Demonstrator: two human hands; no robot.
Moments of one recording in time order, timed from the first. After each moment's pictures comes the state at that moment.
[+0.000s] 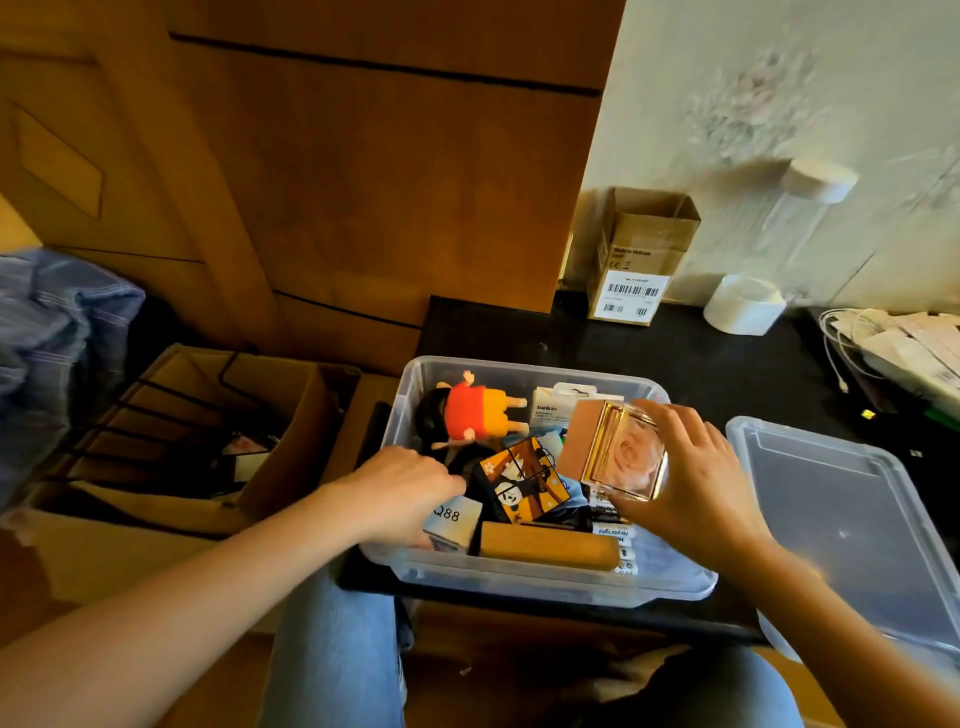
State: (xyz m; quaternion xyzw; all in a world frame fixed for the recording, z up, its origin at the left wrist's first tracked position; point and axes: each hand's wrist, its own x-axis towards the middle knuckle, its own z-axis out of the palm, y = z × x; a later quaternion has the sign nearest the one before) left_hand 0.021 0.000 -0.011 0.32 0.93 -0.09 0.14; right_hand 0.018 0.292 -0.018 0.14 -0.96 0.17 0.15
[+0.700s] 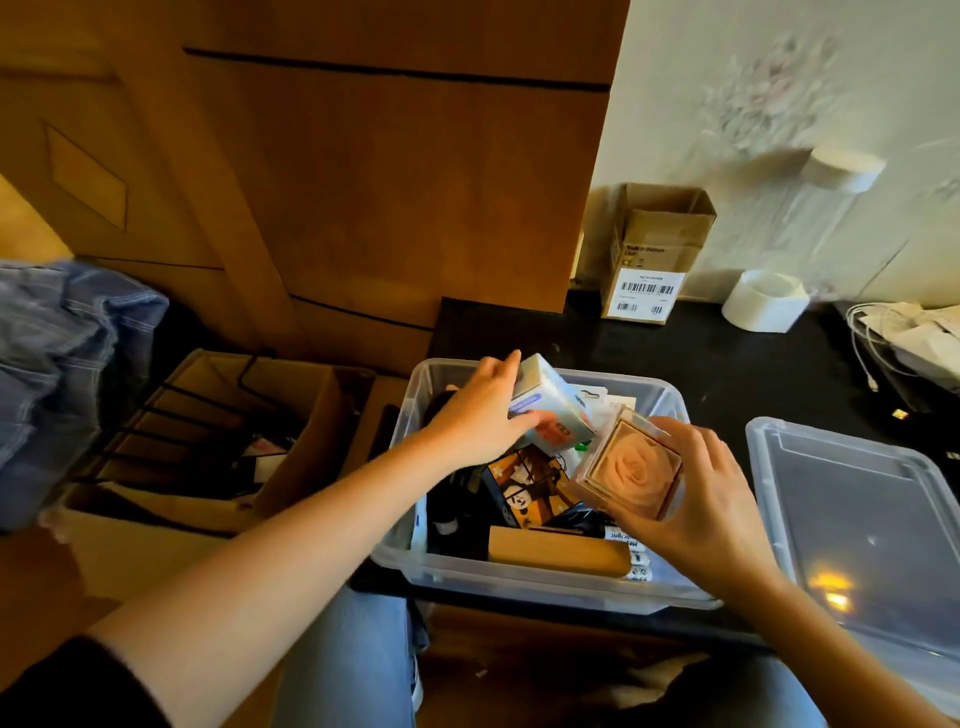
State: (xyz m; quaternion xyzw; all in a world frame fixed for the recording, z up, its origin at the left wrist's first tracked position) left_hand -0.038 0.055 0.000 0.10 0.95 0.28 0.08; right_hand 0.030 0.288 -0.028 0.13 -0.94 0.29 0.14
